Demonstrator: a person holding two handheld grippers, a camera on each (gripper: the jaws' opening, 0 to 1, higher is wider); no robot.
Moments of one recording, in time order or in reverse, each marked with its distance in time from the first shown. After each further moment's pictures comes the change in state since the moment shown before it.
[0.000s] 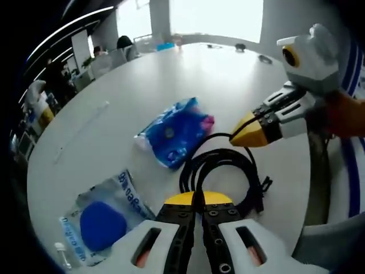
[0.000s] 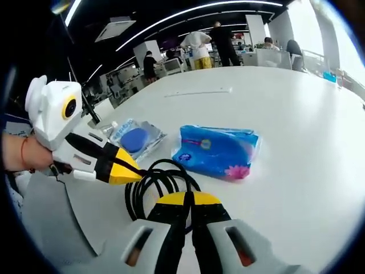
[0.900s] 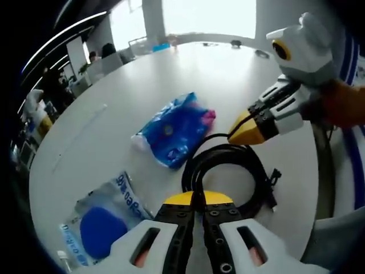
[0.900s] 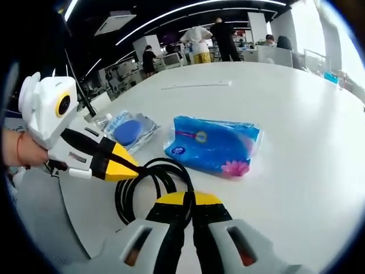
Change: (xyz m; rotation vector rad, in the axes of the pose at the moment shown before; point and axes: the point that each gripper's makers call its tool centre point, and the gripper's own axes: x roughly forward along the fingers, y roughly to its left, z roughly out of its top) left arm 0.012 0.004 -0.005 0.061 0.000 0.007; right arm 0.011 -0.009 -0.011 -0.027 0.039 -0.022
